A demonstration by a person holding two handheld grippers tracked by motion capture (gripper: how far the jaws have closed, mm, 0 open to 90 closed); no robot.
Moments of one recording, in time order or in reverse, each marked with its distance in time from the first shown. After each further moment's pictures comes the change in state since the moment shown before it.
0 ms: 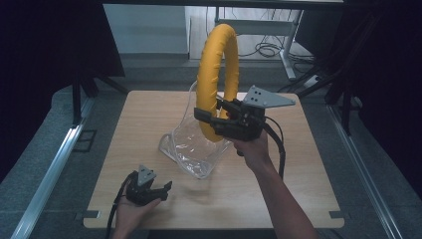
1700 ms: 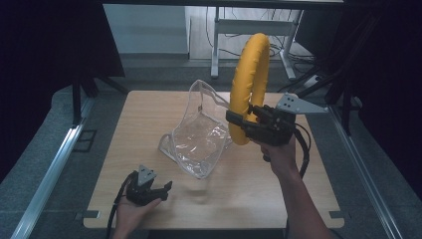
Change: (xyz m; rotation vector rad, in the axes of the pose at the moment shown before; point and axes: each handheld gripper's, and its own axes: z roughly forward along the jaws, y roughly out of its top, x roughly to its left) left arm 0.000 0.000 0.000 -0.001 0.000 -0.001; right arm -0.025 -0.011 -0.056 0.015 -0.118 0.040
